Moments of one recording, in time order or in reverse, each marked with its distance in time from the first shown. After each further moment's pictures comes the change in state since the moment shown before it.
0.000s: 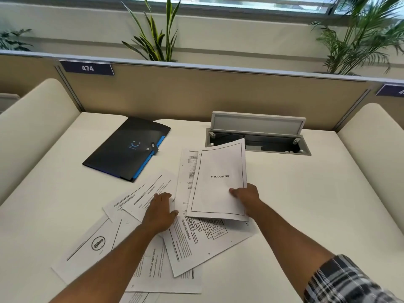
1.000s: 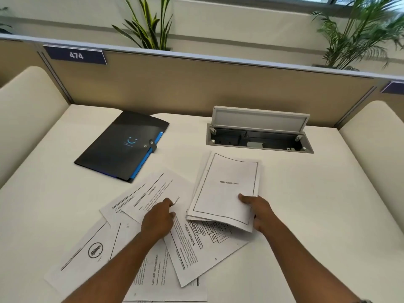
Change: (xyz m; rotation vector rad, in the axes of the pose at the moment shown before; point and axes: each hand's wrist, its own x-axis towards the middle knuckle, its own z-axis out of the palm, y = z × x) left_hand 0.011 -0.013 0.006 0.029 -0.002 -0.024; right_hand -0.016 0.021 -0.013 0.413 -0.061 0.248
